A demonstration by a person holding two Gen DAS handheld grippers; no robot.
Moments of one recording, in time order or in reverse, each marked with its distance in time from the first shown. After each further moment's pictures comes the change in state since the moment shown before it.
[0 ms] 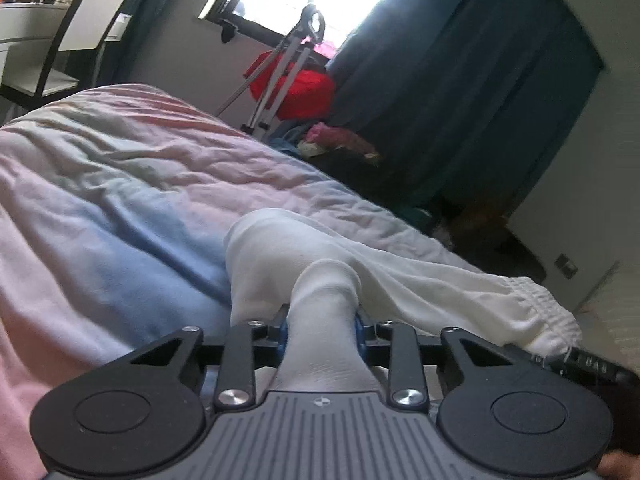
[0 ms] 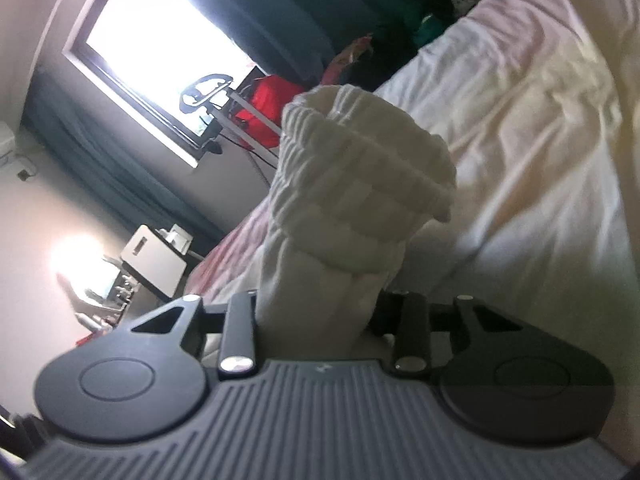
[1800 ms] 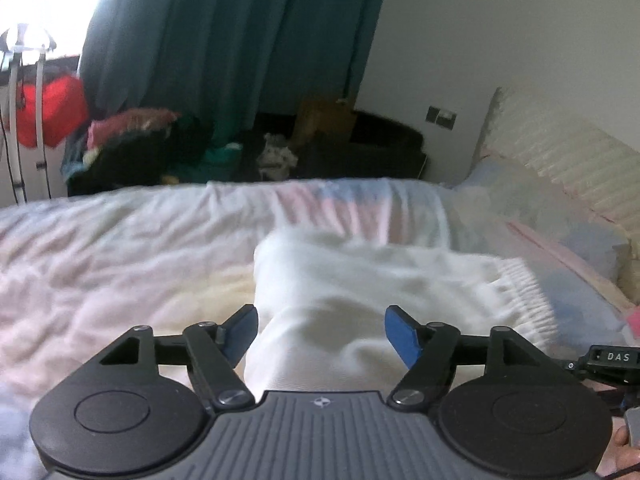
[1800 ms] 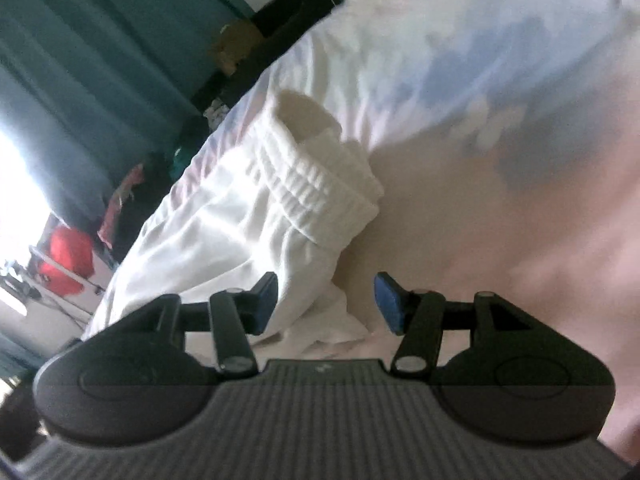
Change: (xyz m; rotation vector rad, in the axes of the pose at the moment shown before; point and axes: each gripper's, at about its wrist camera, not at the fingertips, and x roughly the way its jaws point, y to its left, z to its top) left arm 0.164 -0.313 -0.055 0.556 0.146 -0.284; right arm -0.178 -0.178 0.117 0.229 -0.264 -0.589
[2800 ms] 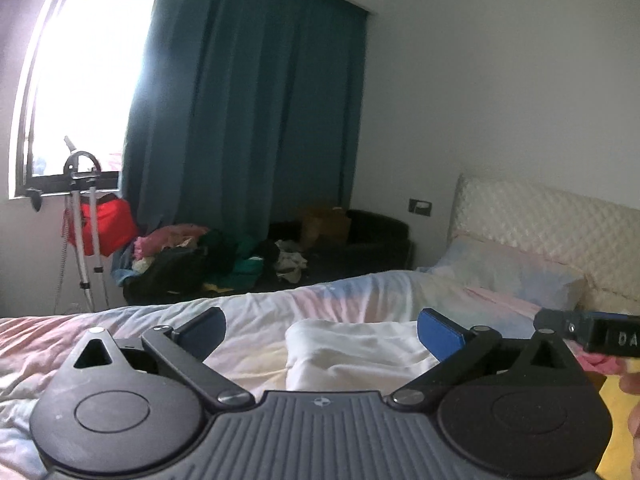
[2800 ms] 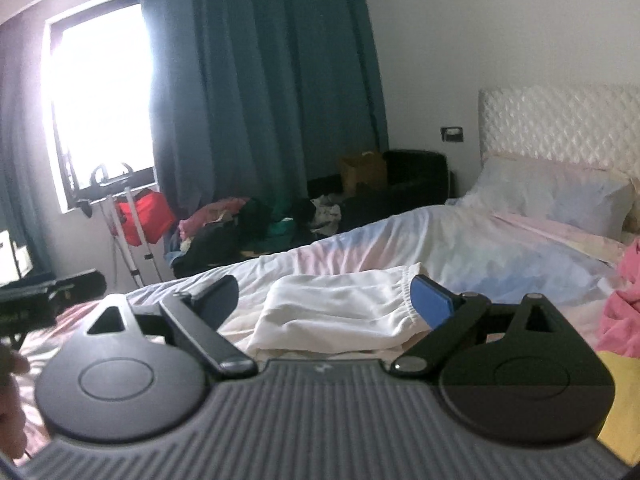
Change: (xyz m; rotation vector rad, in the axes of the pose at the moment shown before) left arm -0.332 -0.053 -0.026 0.100 -0.275 0.067; right arm -0.290 0.122 -0.083 -0.576 -0.376 0.116
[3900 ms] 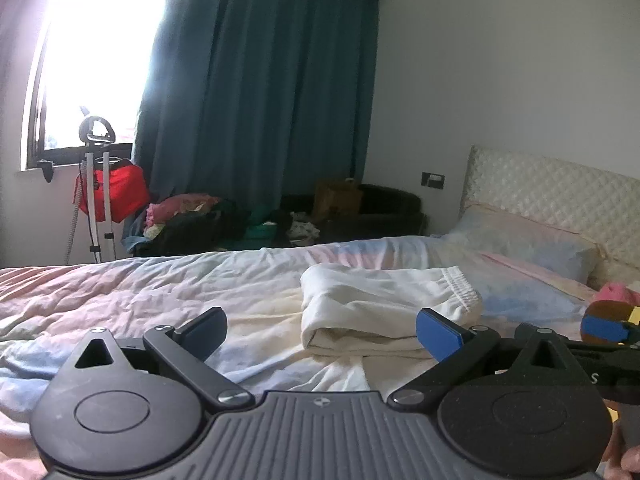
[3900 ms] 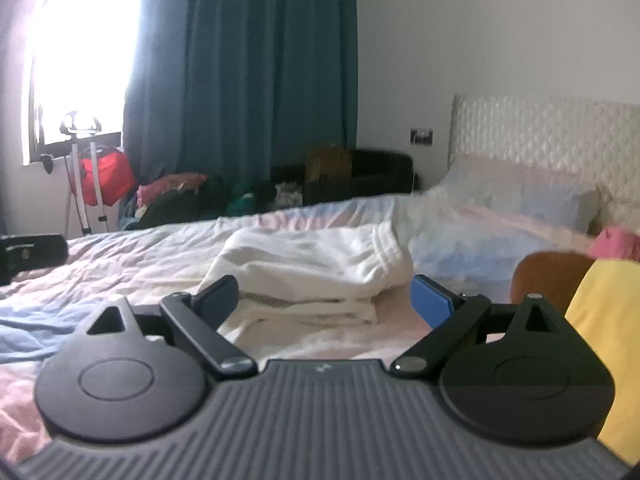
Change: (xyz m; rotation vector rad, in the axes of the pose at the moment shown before) left arm 0.009 0.015 -0.091 -0.029 0.056 0.027; right arm 0.025 0.023 -0.110 -0.104 -0.014 -0.153
